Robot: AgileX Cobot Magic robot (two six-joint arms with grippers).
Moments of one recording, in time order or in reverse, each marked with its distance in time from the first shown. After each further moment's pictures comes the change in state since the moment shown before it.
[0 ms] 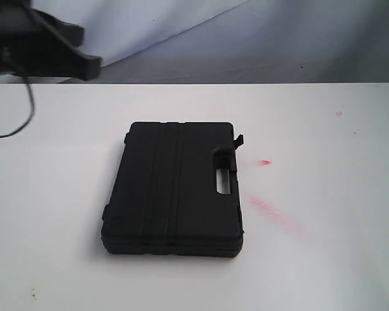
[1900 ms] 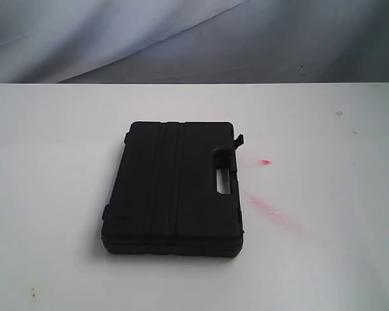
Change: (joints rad) left arm 0.520 -1.243 0.824 -0.064 -0.004 -0.098; right arm 0.000 0.000 0.000 0.000 0.000 0.000
